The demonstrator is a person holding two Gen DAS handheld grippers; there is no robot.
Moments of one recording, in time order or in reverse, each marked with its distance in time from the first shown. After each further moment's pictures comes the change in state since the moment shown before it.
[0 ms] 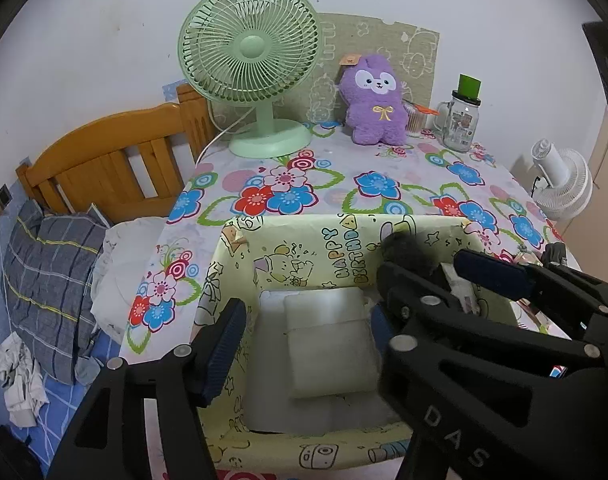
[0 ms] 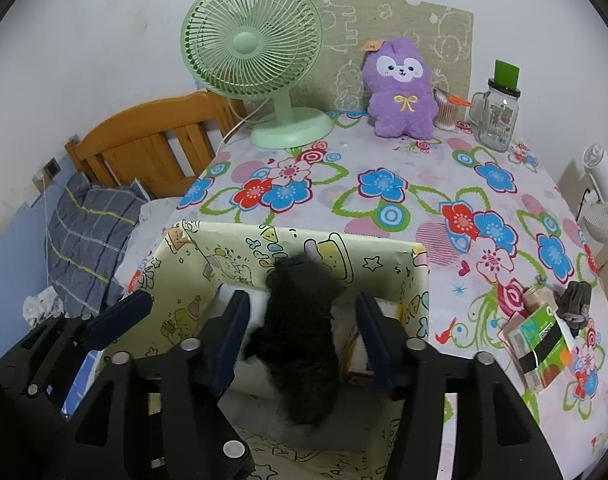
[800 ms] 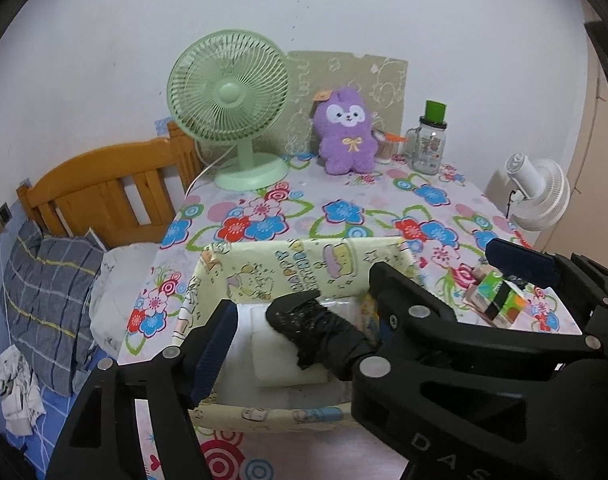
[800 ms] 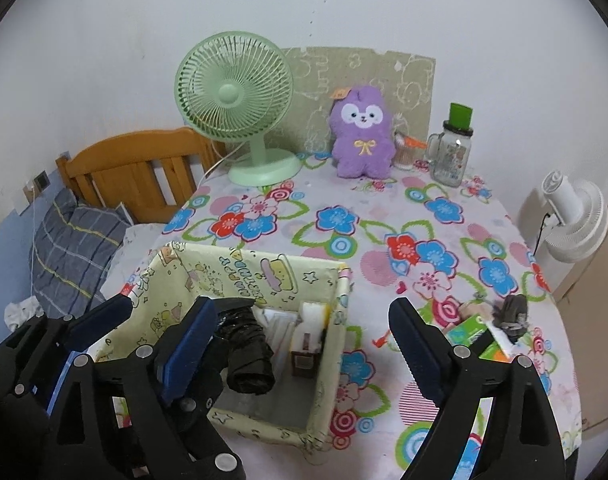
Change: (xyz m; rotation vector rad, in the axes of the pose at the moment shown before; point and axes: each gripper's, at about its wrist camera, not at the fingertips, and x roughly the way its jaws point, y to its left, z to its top) left arm -0.049 -0.034 -0.004 0.030 -0.111 -0.032; right arm -0.067 -0.019 -0.012 -0.022 -0.139 -0.098
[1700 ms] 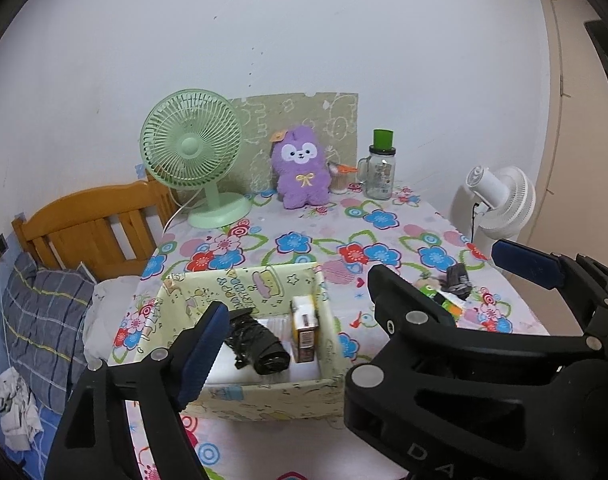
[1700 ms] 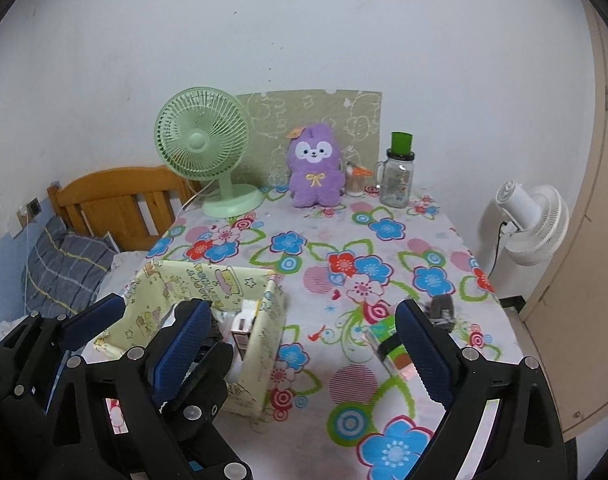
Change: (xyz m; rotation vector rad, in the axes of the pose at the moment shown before) left arm -0.057 -0.067 -0.004 0.057 -0.115 -0.040; right arm -0.082 -0.053 -0.018 0.041 -0.117 -0.067
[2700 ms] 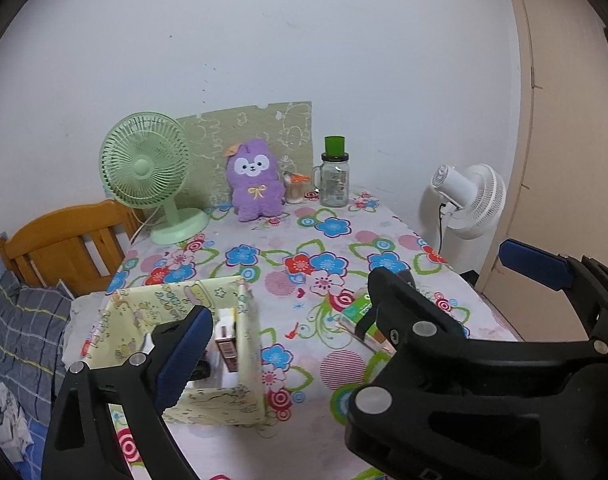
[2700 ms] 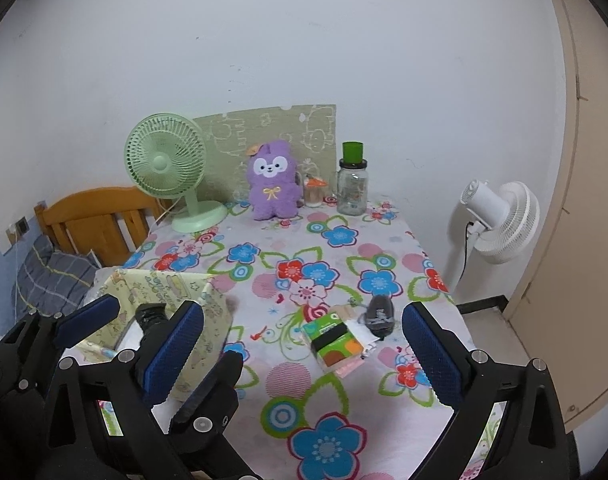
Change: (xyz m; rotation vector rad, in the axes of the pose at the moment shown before) left arm -0.001 -0.072 0.006 0.047 -0.024 -0.065; right arm -0.029 -0.074 -0.013 0.041 -0.057 -0.050
